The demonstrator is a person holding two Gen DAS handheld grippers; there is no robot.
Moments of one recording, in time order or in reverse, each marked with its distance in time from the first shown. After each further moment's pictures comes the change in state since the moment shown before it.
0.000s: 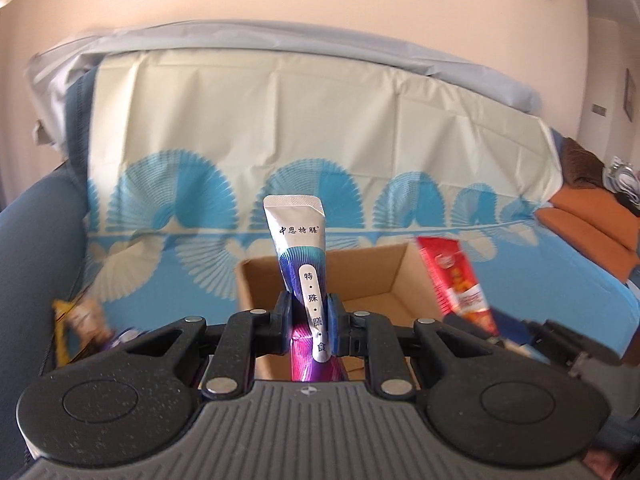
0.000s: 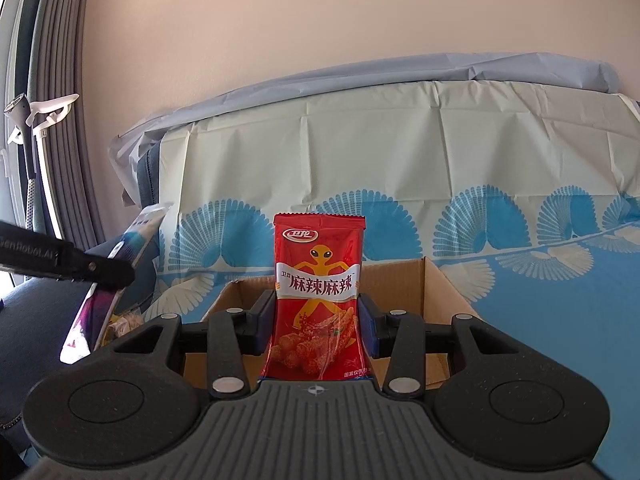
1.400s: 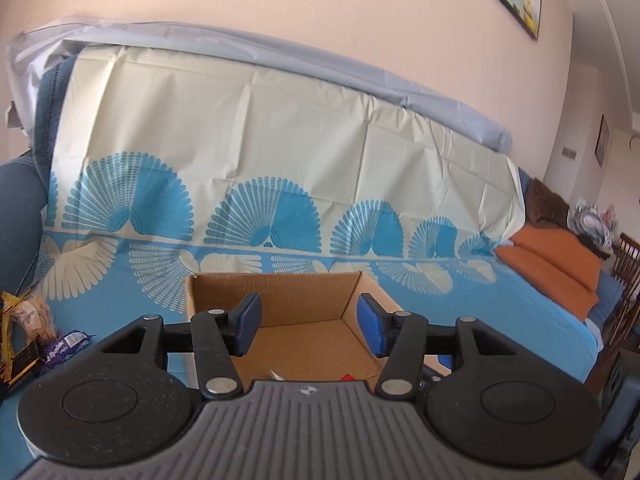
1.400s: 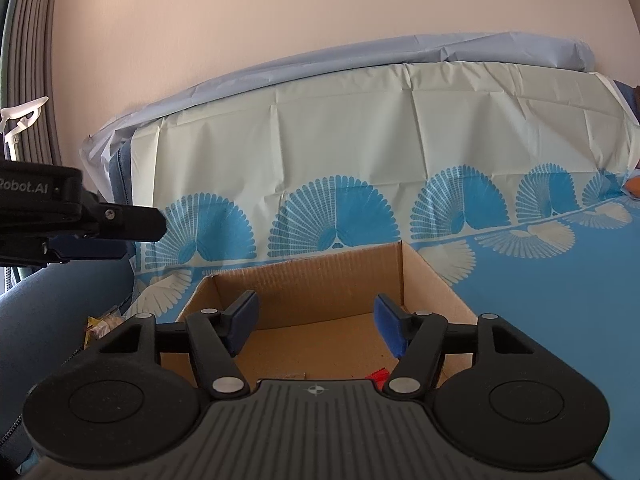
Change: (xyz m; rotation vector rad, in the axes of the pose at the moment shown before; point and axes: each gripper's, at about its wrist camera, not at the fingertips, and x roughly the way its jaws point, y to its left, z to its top) left arm 0.001 0.012 -0.008 -0.116 -0.088 -0.126; right arm 0.009 -0.010 0.001 0.055 0.037 -0.070
